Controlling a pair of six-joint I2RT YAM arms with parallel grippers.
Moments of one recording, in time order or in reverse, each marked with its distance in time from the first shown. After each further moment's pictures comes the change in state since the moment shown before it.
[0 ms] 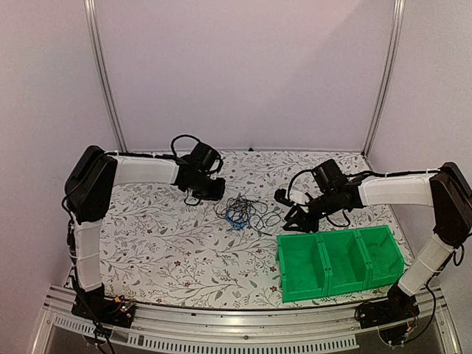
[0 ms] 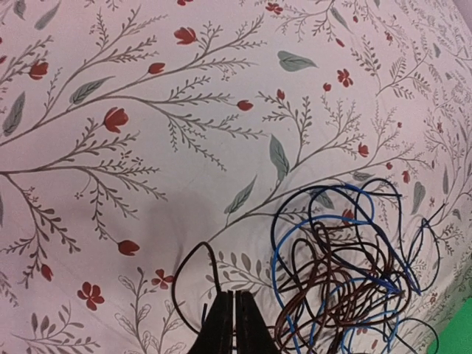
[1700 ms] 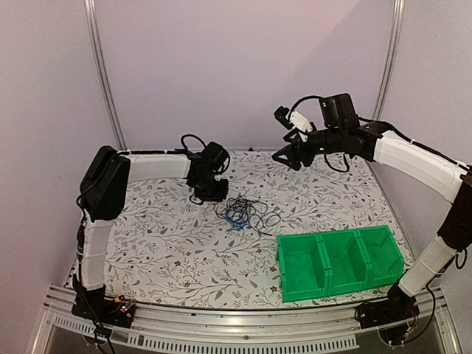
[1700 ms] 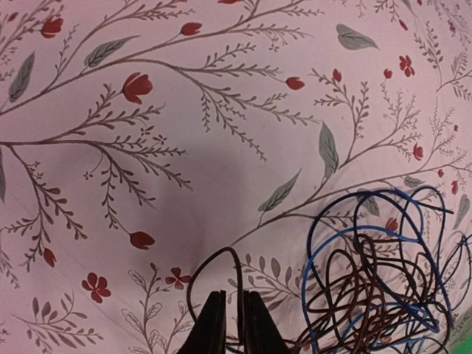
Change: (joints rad) left arm -0.017 0.127 0.219 -0.253 -0.094 -0.075; right arm 0.004 -0.041 0.526 -0.126 0.188 0.194
